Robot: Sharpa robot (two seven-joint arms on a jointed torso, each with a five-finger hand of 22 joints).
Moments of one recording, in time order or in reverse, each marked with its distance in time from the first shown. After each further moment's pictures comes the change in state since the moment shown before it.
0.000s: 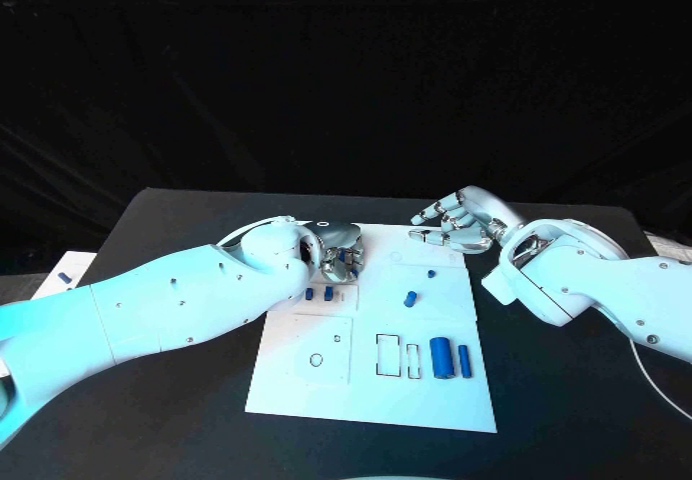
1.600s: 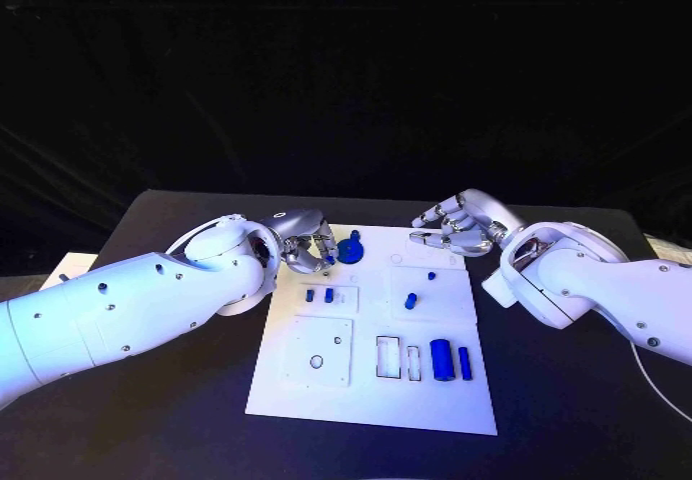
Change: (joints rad) left arm -0.012 -0.185 0.043 0.131 0.122 -0.143 0.034; left_hand -0.029 -0.015 0.130 -0.088 0.009 0.049 0.011 -0.018 -0.023 0.062 0.005 -0.087 0.000 0.000 -0.007 0.010 -0.027 -0.012 0.003 -0.004 0.058 0.000; right arm -0.003 -0.004 0.000 0.000 0.001 0.001 0.002; right_hand 0.000 0.000 0.000 0.000 0.000 0.000 0.000 0.000 0.000 0.000 0.000 0.000 0.000 0.000 0.000 0.000 0.000 0.000 0.000 0.000 0.000 0.001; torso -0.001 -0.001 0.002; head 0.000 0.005
